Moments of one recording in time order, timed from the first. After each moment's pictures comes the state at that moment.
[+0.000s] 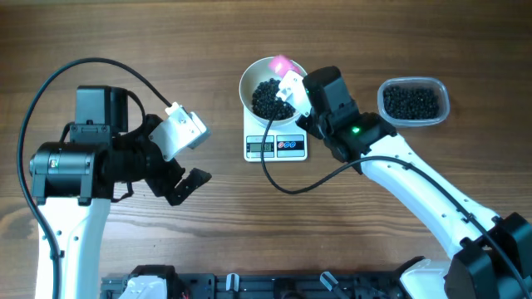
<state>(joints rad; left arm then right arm) -0.04 1.17 1.35 -1.38 0.47 0.80 0.55 1.55 1.12 -0.38 0.27 -0.57</state>
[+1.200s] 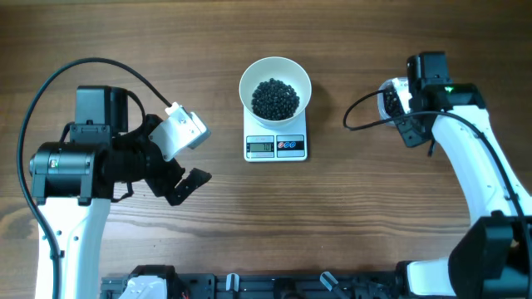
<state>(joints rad) -0.04 1.17 1.35 -1.38 0.47 0.80 0.03 1.60 1.22 -0.98 0.39 -0.38</state>
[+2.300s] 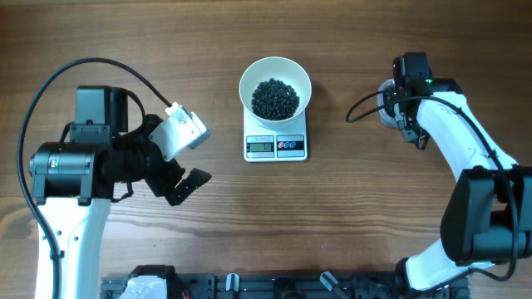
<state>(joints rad) -0.04 1.17 1.35 -1.38 0.47 0.80 0.03 1.77 1.22 -0.87 0.61 -0.31</state>
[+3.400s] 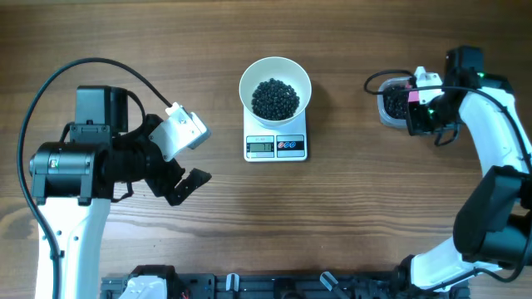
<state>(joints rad) -0.04 1.17 1.35 -1.38 0.47 0.80 -0.20 1.78 1.30 -0.95 -0.16 -0.31</state>
